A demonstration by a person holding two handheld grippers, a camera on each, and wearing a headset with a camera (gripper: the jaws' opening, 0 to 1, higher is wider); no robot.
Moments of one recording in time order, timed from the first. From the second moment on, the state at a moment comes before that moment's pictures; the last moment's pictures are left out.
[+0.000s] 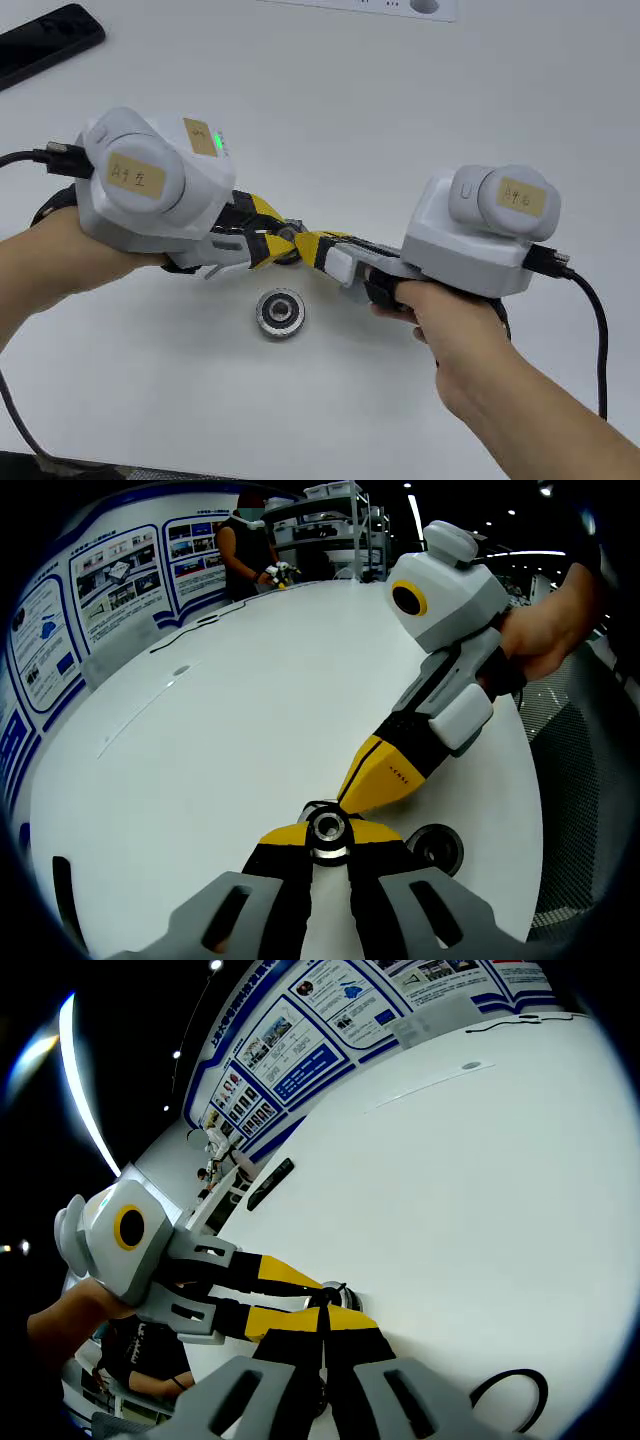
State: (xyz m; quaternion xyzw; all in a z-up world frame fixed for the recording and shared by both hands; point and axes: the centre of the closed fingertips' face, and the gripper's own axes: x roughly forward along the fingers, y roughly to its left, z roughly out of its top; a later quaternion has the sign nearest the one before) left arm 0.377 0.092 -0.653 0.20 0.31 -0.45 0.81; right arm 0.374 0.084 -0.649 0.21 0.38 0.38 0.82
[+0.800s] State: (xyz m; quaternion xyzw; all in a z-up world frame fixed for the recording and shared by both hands) left arm 0.377 0.093 -0.654 0.20 0.31 -0.45 0.81; right arm 0.370 0.087 -0.642 0.22 0.38 0.38 0.81
